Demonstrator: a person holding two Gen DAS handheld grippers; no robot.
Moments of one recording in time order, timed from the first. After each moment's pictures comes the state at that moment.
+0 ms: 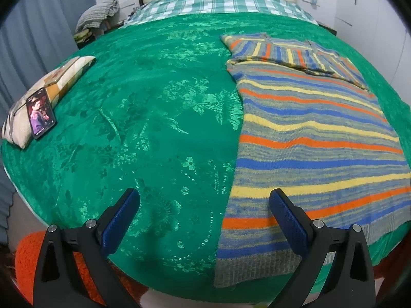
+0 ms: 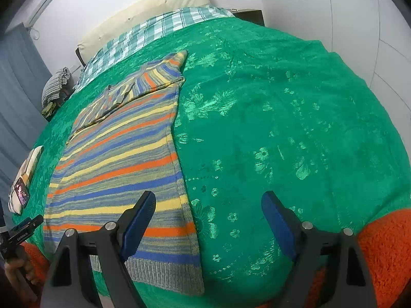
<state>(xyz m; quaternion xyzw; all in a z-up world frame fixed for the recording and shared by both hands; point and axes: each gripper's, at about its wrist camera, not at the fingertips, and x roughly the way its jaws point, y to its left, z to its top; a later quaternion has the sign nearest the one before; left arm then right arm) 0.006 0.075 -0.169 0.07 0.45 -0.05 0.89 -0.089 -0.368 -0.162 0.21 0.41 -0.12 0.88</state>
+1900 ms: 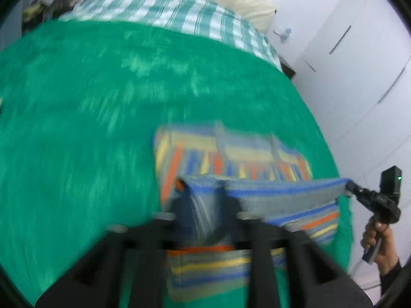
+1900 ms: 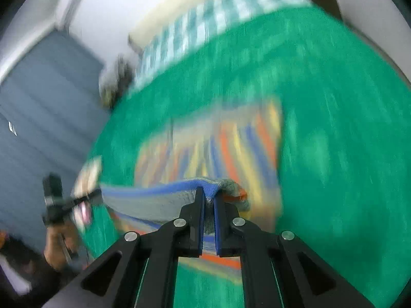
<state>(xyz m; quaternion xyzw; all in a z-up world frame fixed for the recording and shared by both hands) 0.307 0.020 -0.073 -0.09 0.47 -0.21 0.85 0.181 -0.427 -0.070 0.28 0.41 0.09 0.86</state>
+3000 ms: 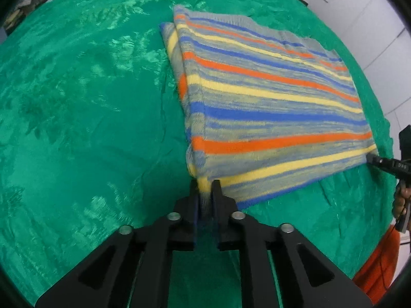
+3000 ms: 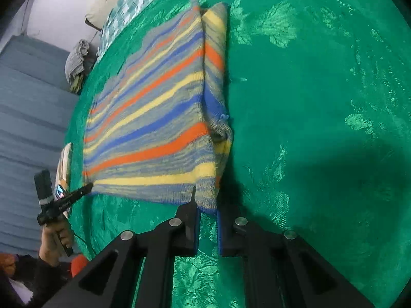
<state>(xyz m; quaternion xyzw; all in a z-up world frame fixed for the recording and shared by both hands) 0.219 0.045 -0.175 0.04 0.57 -0.20 0.79 0.142 -0.410 -0.208 0.31 0.55 0.06 0.78</state>
